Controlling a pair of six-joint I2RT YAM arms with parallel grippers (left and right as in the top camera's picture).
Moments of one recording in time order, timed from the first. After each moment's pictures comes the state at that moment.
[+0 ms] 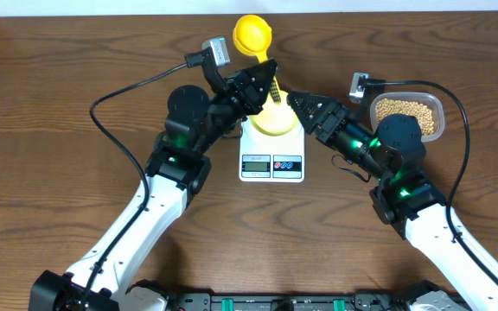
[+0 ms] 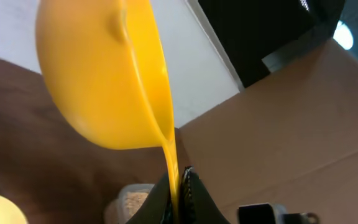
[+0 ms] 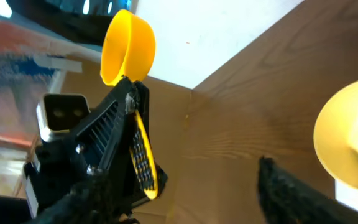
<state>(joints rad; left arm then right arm) -0.40 1.38 0.91 0.47 0.35 -0.98 0.42 1.22 0.73 0.41 -0.41 1.17</state>
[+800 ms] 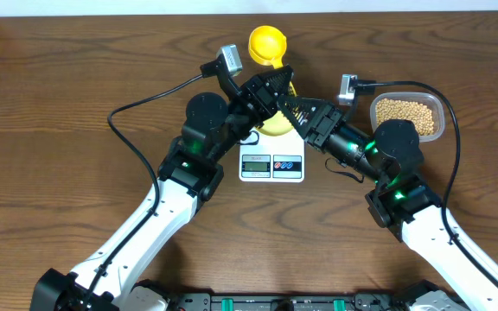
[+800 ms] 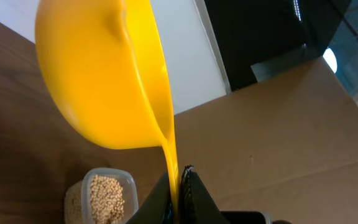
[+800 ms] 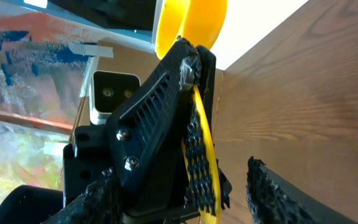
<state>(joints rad) -0.50 1.38 0.91 0.46 0.26 -1.15 0.47 1.22 0.73 0.49 -0.47 1.28</state>
